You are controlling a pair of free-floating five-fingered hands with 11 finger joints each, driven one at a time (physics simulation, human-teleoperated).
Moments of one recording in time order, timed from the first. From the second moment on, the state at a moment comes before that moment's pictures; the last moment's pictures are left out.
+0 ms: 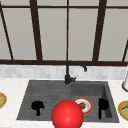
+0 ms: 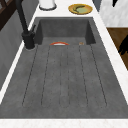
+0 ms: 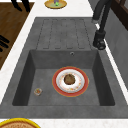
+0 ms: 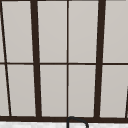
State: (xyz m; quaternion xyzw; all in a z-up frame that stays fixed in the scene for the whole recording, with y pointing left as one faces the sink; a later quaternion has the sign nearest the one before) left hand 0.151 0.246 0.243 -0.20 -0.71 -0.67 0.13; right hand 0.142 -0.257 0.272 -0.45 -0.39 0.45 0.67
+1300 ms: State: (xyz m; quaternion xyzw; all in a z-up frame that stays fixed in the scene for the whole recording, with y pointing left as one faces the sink) left hand 0.152 0.223 0.243 -0.20 -0.70 -0.67 0.14; right hand 0.084 -0.242 0.275 -0.45 -0.37 0.45 0.68
